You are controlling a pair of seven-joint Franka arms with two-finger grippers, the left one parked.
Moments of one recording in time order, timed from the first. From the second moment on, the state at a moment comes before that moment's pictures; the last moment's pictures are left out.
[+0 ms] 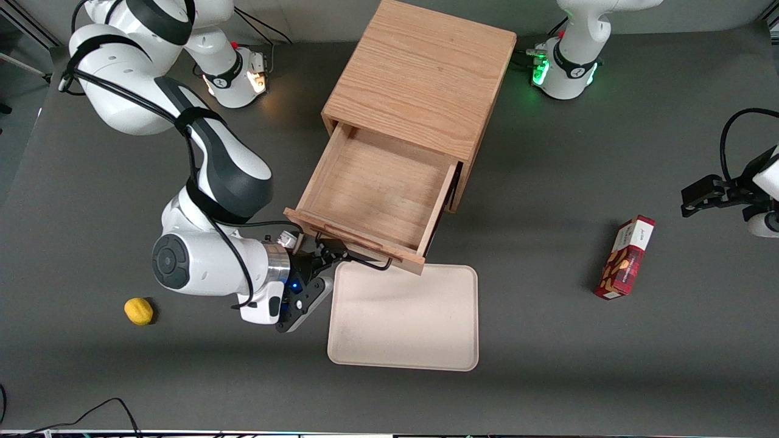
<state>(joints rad) 0.02 0.90 0.67 -0.98 -0.05 1.79 -0.19</state>
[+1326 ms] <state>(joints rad) -0.04 0.17 0.22 -0.89 -0.04 1.07 -0.22</state>
